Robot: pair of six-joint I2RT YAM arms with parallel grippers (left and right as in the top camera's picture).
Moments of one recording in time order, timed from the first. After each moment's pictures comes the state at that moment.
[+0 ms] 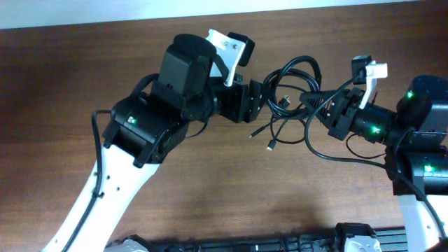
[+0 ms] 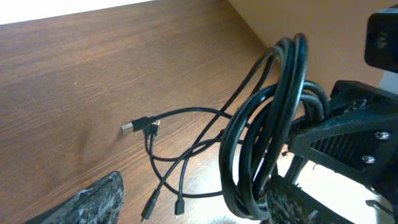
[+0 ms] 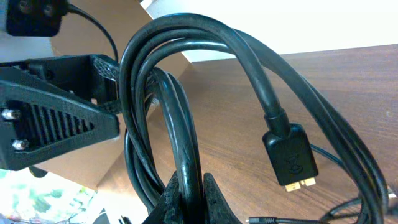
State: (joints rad) left arm -0.63 1.46 1.75 -0.89 0.32 -0.28; right arm -0.12 0.97 1.08 -0.53 -1.02 0.29
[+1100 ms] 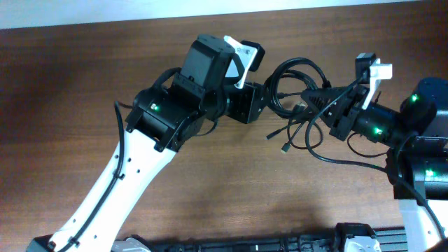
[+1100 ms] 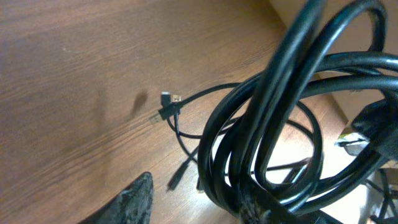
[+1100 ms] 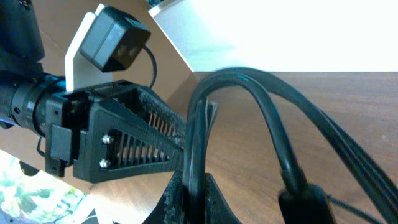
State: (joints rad) left arm -0.65 1.54 1.75 -0.96 0.33 -0.28; right arm -0.11 0.94 1.07 -0.46 -1.02 0.29
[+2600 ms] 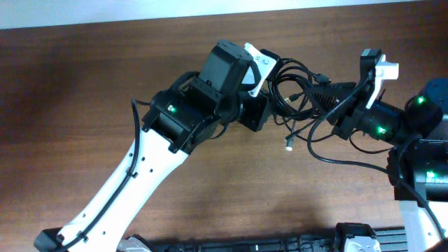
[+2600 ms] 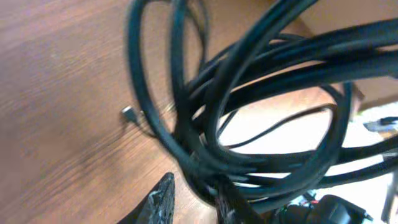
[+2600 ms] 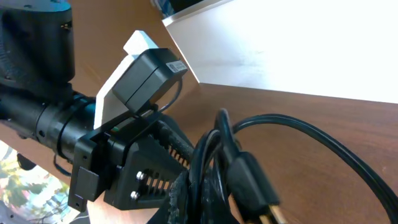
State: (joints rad) left arm -0.72 1.57 1.75 -0.95 0.28 -0.21; right arm -0.12 0.94 1.07 -0.37 -1.06 0.29
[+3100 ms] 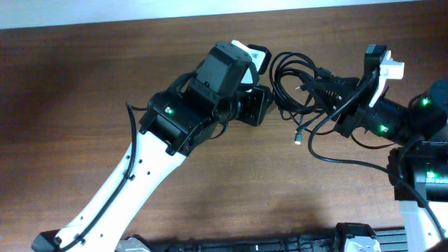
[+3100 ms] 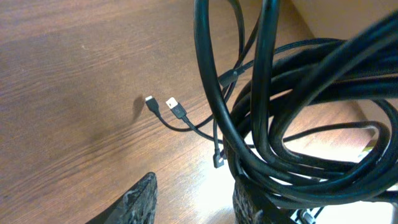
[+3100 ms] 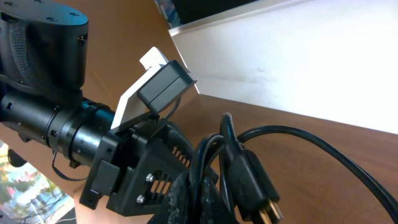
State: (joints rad) left arm -0.73 1.56 1.75 -0.94 0.18 -0.35; right arm -0.12 0.94 1.07 -0.27 -1.06 0.29
